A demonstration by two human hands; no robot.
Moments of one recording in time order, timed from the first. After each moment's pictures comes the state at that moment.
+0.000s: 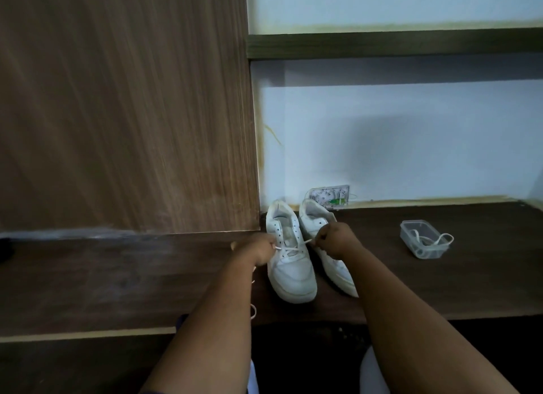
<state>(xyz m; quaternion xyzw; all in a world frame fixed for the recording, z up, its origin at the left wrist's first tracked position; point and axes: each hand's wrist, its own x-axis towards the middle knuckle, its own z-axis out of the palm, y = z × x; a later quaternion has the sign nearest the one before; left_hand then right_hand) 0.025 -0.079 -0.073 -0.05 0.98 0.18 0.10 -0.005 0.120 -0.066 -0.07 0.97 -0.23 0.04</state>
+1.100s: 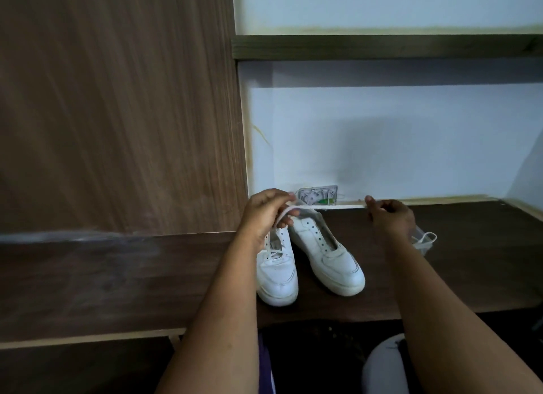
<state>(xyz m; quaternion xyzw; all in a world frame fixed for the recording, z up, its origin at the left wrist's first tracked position) 0.051 -0.025 0.000 0.01 0.64 0.77 -0.05 -0.006 0.209 -0.041 0.18 0.73 -0.61 -0.25</state>
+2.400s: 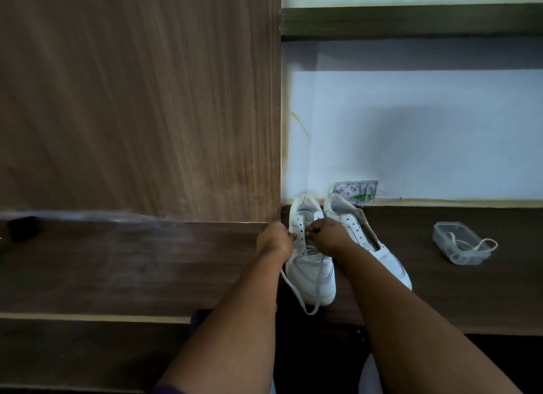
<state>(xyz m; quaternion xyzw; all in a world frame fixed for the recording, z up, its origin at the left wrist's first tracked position) 0.022 -0.075 -0.091 -0.19 0.92 0.35 -0.05 -0.010 0.053 -0.079 -0.16 0.95 -0.26 0.01</state>
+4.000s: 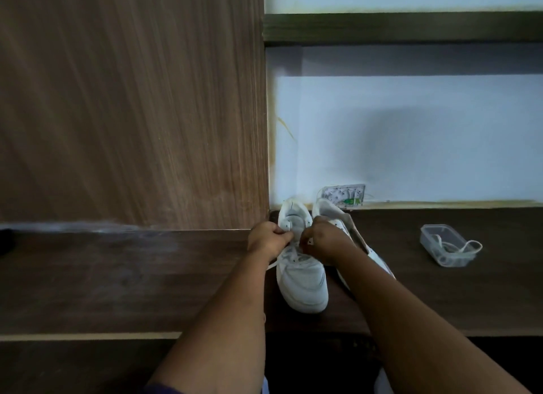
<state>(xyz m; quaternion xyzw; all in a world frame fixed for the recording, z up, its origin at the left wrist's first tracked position) 0.014 -0.073 -0.080 -0.14 0.88 0.45 -0.06 -0.017 0.078 -0.073 -0.29 0.95 -0.08 -0.01</state>
